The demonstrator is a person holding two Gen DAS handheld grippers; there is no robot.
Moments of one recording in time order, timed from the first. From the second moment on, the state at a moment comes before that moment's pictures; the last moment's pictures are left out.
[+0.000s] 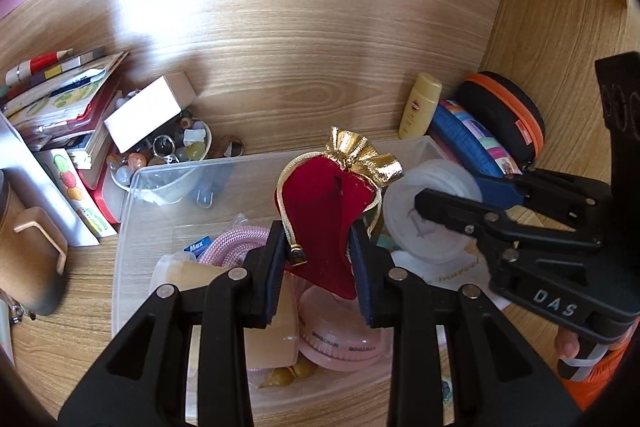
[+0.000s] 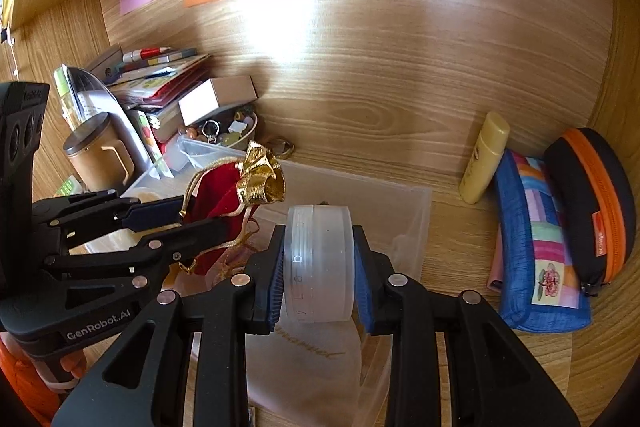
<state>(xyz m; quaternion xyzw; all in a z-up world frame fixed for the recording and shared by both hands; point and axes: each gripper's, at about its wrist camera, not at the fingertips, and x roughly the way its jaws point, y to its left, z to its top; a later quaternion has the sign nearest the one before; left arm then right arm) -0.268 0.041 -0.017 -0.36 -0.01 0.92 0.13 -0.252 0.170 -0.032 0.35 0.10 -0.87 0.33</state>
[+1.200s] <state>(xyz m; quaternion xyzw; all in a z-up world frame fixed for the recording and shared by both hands) -0.263 0.036 -0.008 -0.33 0.03 0.94 0.08 -0.263 0.181 -0.029 0.33 0.10 -0.88 0.31</state>
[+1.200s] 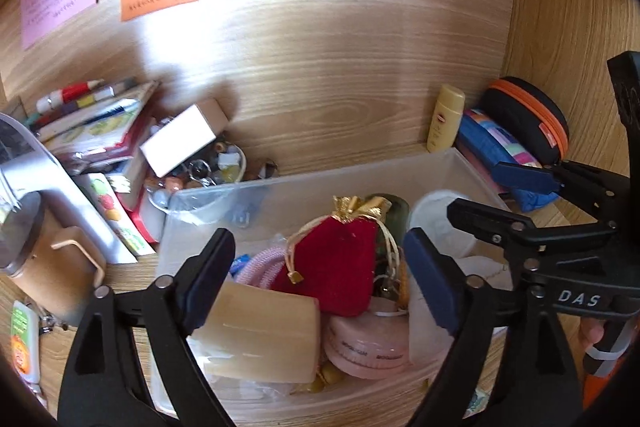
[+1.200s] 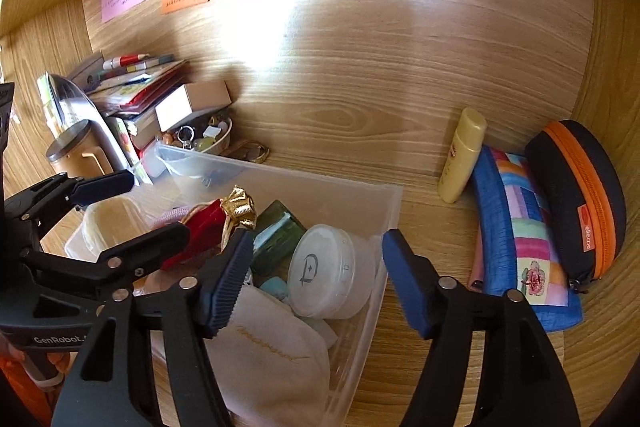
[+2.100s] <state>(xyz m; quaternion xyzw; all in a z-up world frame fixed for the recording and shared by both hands) -0.186 0.008 -0.001 -0.33 0.02 0.94 0.05 -0.165 0.209 -0.037 0.35 0.12 -0.88 0.30</state>
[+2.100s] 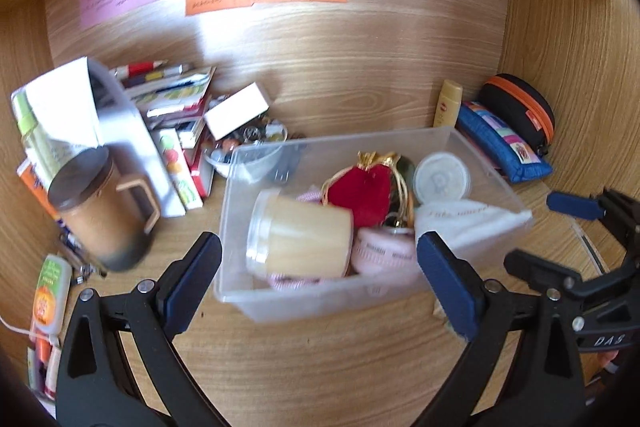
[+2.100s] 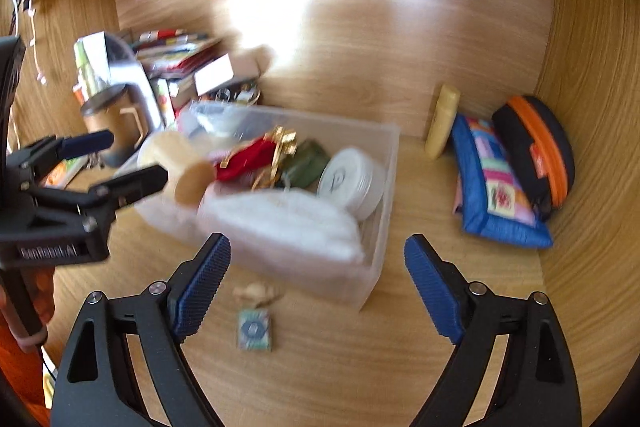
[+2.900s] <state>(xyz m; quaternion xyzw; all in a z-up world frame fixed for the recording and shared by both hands) -0.161 0.007 -0.061 -0.40 0.00 0.91 0.06 -0.141 0.188 -0.110 0.43 0.14 -0.84 0.30</state>
